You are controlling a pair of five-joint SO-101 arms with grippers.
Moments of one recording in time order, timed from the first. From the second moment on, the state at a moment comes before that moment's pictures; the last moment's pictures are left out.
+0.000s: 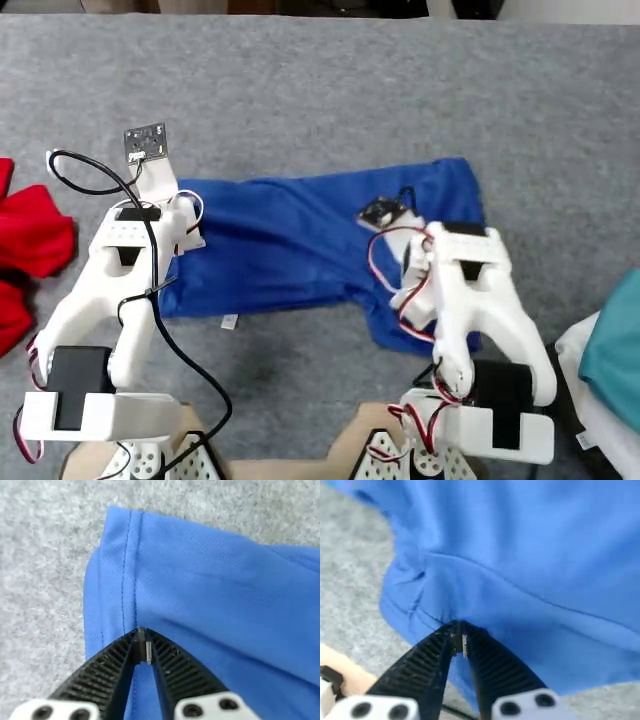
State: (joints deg) left arm -3.5 -5.6 41.2 34.4 2.6; right arm 1.5 -8.4 50.8 62.7 37.9
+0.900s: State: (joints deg) left arm -3.5 -6.0 32.4 51.3 3.0; right arm 4.2 1.5 11.1 60.2 35.6
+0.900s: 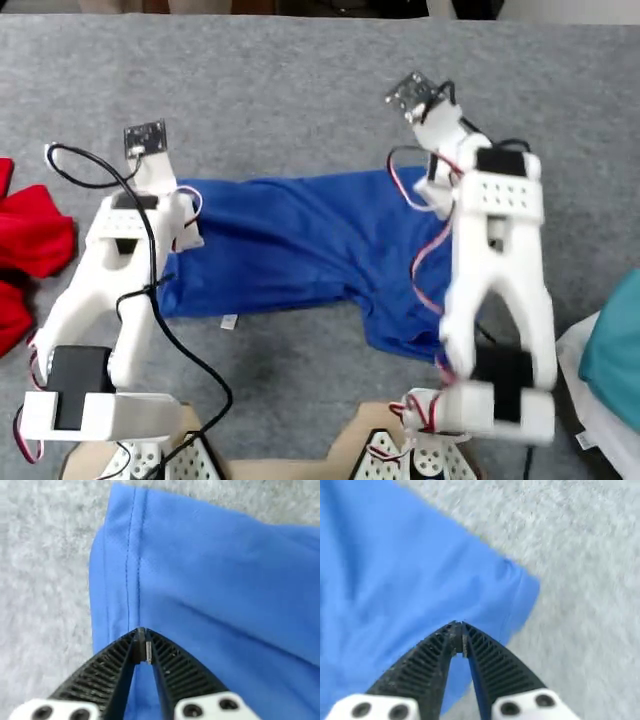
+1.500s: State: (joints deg) left arm 6.6 -9.8 47.2 47.3 -2.2; right arm 6.5 49.9 -33.8 60.6 32.5
